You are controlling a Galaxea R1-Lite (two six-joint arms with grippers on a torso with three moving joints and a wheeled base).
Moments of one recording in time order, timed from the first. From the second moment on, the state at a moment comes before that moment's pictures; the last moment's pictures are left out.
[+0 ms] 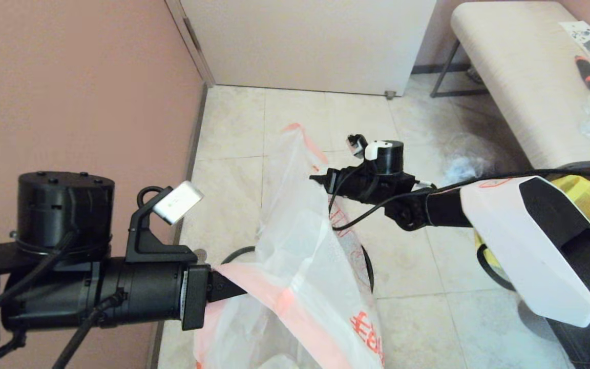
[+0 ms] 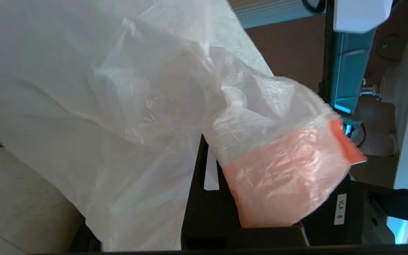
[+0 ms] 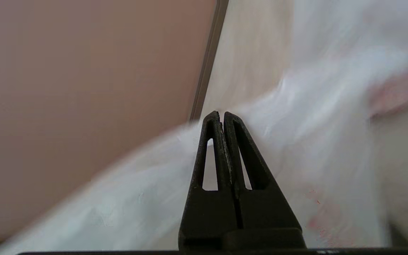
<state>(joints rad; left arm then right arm) -0.54 1.36 -0.66 -0.27 -0.59 -0.34 0.47 2.49 -1.98 -0.42 0.44 0.47</state>
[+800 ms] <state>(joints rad) -0.47 1.32 -0.68 -0.28 -0.66 -0.37 0.58 2.40 -1.76 0.26 0.55 0.28</state>
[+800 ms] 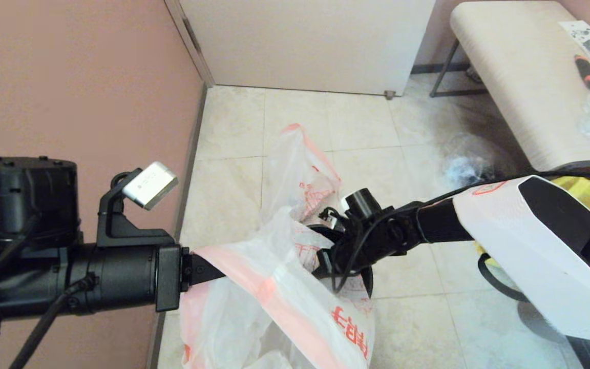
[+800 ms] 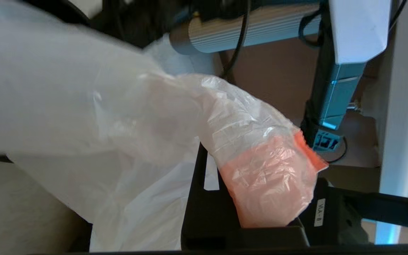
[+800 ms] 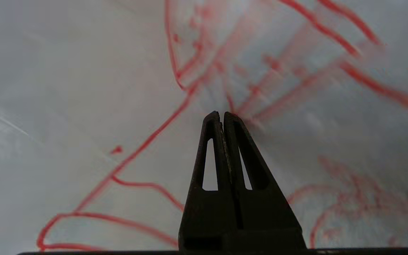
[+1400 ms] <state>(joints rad) -0.45 1.38 -0.63 -0.40 -0.74 -0.41 0.54 2.37 -1.61 -0.04 0.40 0.36</state>
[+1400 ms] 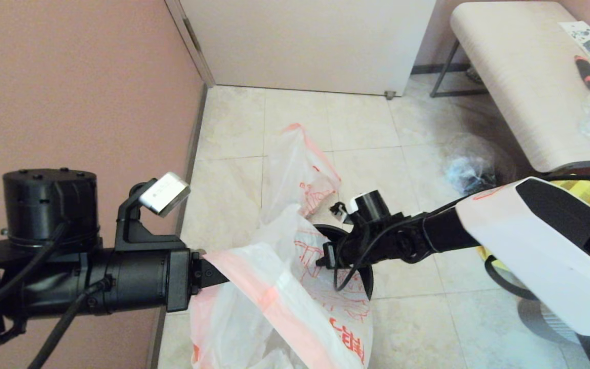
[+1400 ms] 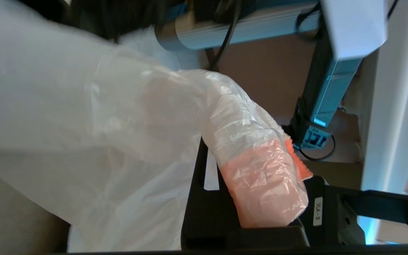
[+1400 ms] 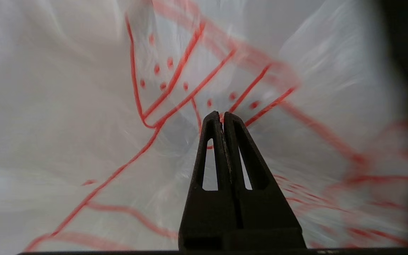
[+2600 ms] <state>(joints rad) -0.47 1.44 -0.65 -0.32 -0.97 -0.40 0.53 2.61 -1.93 -0.41 0.61 0.47</state>
